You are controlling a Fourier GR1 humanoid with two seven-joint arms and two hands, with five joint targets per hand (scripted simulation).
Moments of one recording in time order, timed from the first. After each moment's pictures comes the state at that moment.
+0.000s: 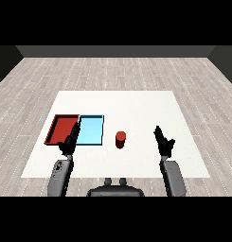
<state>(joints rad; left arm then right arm) -0.01 0.09 -0.03 -1.59 0.02 0.01 -0.05 0.00 -0.11 -0.02 -1.53 -0.03 -0.01 0.01</state>
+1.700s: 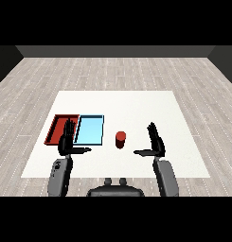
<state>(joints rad) -0.03 0.05 0.05 -1.59 0.08 -0.06 -0.40 0.00 -0.02 0.03 -1.55 -0.05 0.05 -0.30</state>
